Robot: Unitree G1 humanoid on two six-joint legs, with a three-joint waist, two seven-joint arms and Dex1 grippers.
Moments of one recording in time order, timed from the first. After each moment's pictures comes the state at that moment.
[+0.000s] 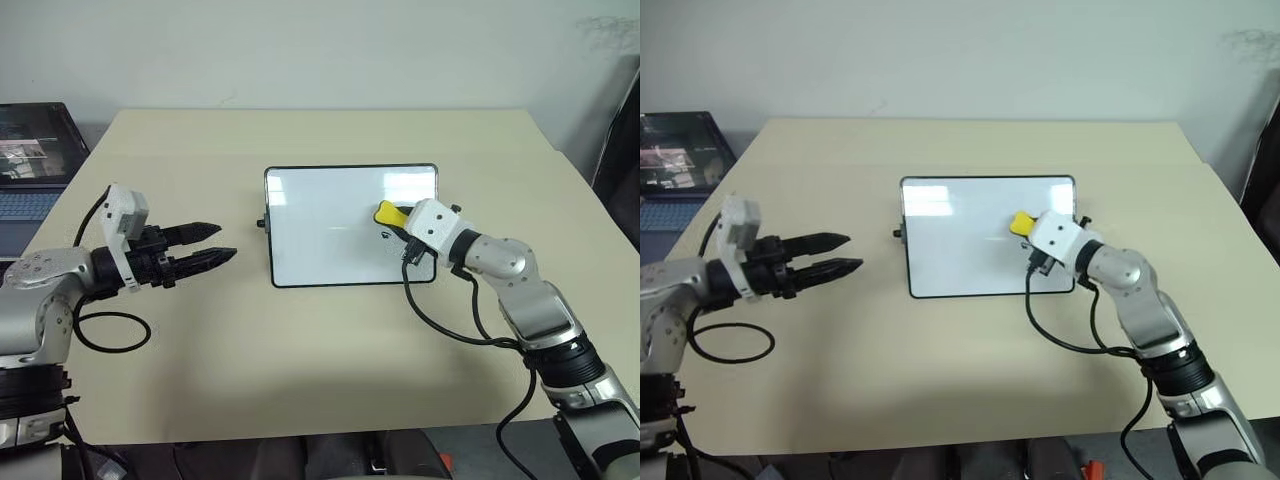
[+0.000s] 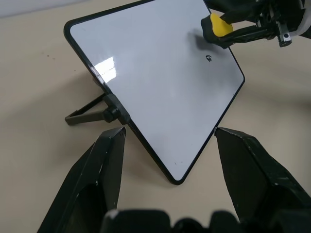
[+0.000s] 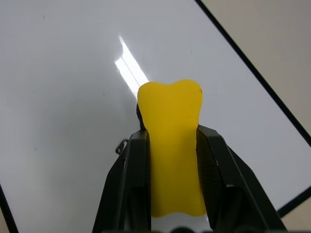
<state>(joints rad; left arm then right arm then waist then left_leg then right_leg) -0.31 0.89 0.28 0.04 -0.59 0.51 -1.17 -0.54 -0.55 0.26 -0.12 -0.14 0.31 0.59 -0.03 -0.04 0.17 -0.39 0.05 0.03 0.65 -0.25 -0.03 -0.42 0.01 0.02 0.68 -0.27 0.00</state>
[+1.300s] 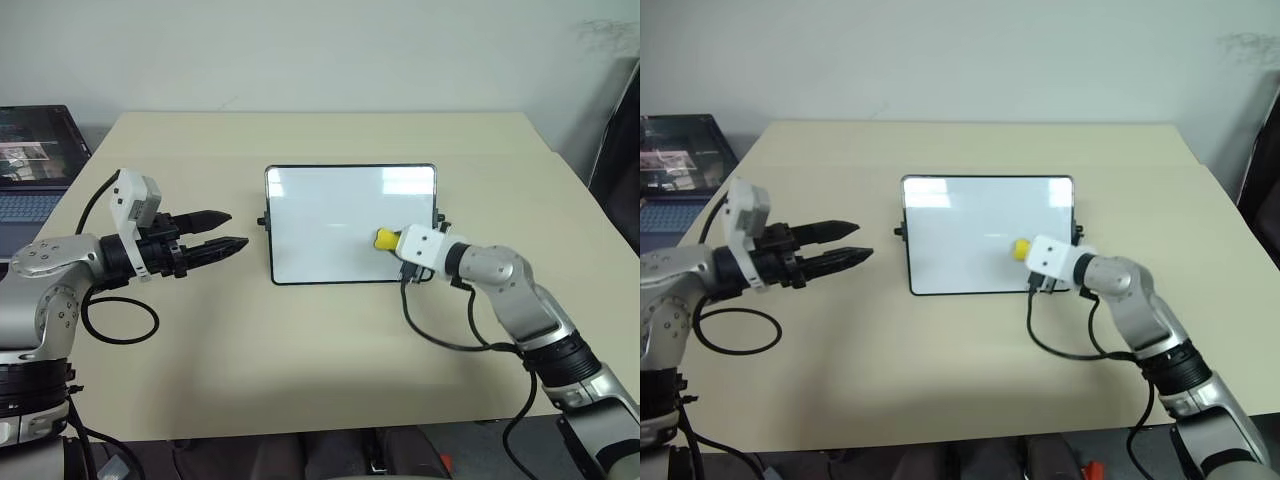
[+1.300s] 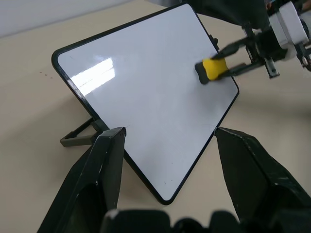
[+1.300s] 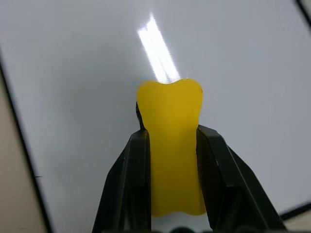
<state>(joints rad) -0.36 0.89 0.26 -0.09 -0.62 0.62 -1.08 -0.57 -0.56 0.27 -0.01 -0.25 0.24 0.67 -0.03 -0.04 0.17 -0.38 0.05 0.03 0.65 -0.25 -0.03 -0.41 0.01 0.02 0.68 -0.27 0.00</state>
